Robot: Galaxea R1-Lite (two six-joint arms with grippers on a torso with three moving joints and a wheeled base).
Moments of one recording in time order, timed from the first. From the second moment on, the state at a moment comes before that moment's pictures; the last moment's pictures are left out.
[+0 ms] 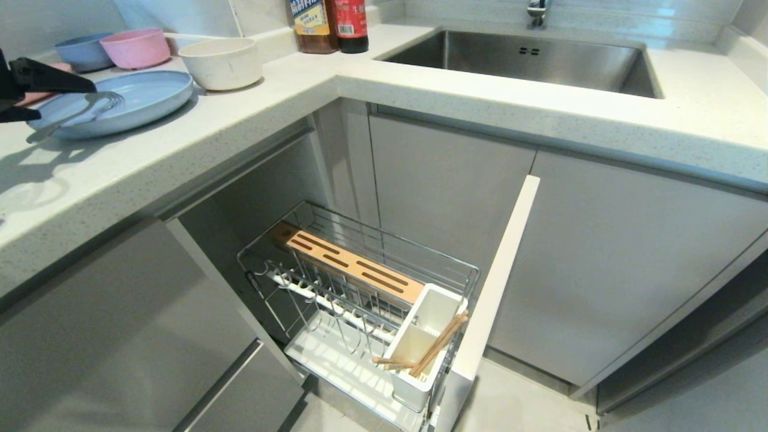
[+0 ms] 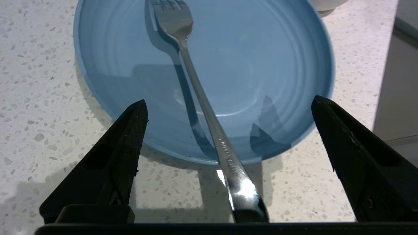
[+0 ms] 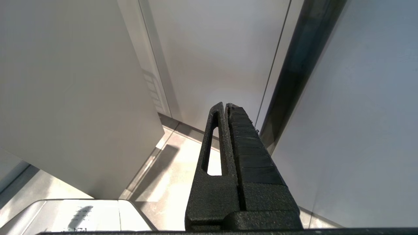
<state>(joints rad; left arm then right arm) 0.40 1.63 -1.92 0.63 -0.49 0.00 0.00 0.00 0.00 0.00 0.00 0.01</state>
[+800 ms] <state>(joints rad) 0.40 1.64 -1.89 0.64 -0.49 0.03 0.00 0.00 0.00 0.00 0.00 0.01</state>
